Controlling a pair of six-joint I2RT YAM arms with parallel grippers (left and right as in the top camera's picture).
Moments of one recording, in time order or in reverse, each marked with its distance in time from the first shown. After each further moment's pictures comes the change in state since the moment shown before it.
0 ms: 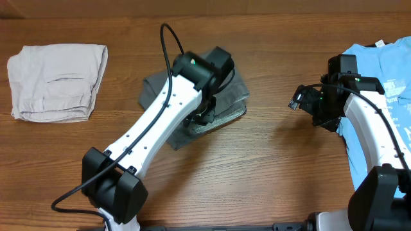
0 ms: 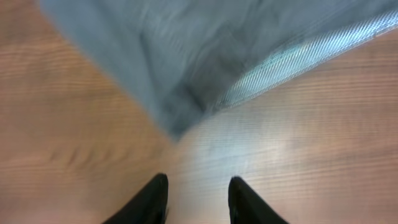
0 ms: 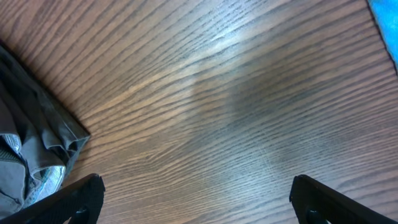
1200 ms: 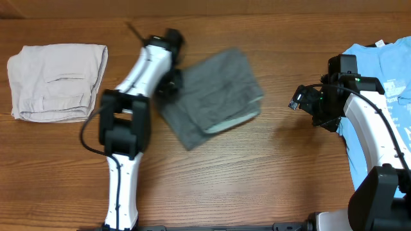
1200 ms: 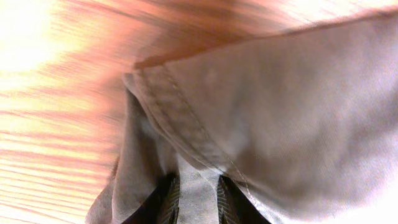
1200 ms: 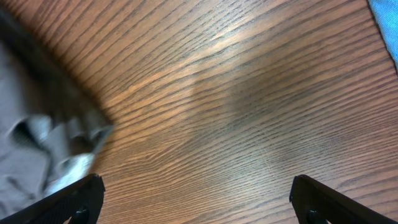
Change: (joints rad) left arm 0.415 0.545 0.294 0.199 0.090 0.045; right arm 0.000 0.000 0.000 -0.002 0.000 0.001
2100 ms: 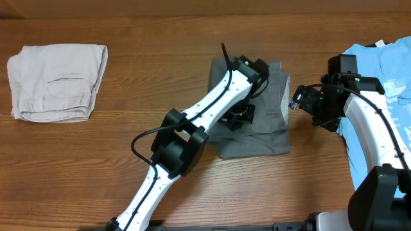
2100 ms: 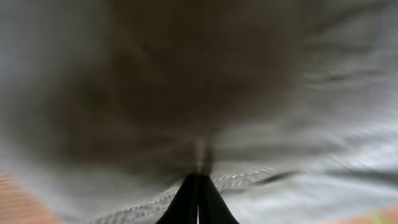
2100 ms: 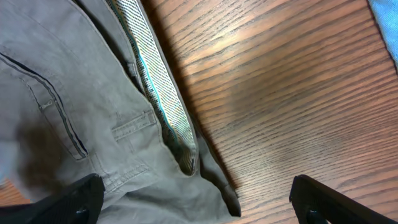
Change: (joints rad) left arm -0.523 0.074 0.177 -0.284 0.215 -0.045; right arm 0.000 0.000 0.000 0.000 0.000 0.000
